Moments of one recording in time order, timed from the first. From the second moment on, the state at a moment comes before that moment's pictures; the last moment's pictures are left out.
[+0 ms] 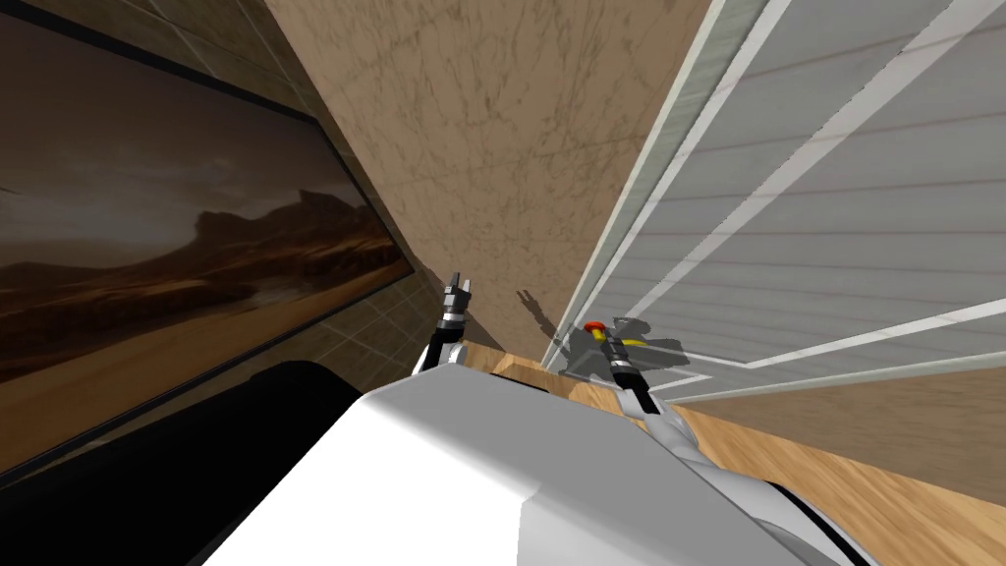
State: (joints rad) arm -0.22 -0.44 0.06 -0.48 -0.09 -0.87 -0.30
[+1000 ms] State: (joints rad) arm -0.22 -0.45 0.05 -0.47 -0.09 -0.87 -0.30
